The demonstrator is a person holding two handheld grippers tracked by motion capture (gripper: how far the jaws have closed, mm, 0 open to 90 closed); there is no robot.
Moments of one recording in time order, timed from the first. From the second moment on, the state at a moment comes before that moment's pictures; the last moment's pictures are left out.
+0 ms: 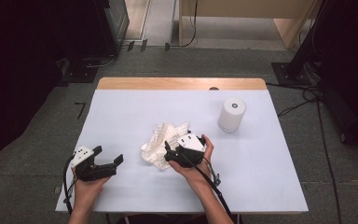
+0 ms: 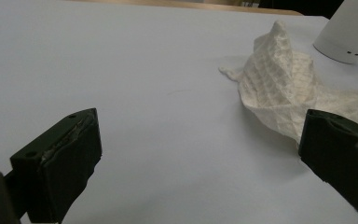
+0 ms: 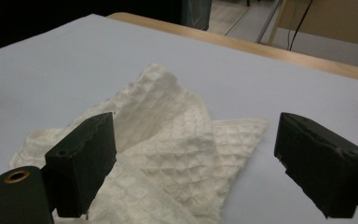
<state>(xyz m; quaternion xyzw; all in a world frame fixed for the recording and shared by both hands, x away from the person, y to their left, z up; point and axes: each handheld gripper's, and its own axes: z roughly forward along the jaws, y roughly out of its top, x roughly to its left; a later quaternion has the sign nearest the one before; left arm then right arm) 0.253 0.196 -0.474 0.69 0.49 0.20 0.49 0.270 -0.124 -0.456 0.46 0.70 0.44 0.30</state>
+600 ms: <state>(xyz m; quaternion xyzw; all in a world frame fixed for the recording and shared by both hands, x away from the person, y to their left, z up) 0.254 0.190 -0.476 0.71 0.48 0.19 0.48 0.301 -0.097 -0.495 0.49 0.78 0.34 0.19</state>
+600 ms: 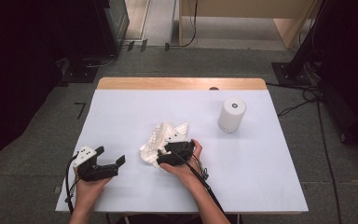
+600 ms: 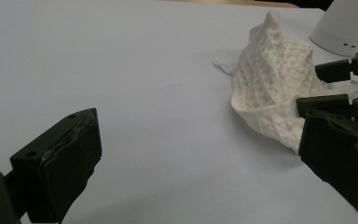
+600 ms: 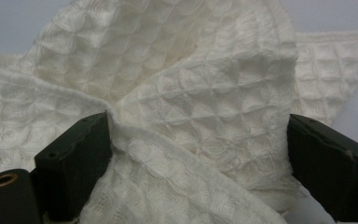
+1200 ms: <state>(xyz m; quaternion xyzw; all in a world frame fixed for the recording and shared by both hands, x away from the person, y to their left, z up) 0.255 0.192 -0.478 0.71 0.48 0.18 0.49 0.279 -0.148 -0.467 0.45 0.76 0.43 0.19</state>
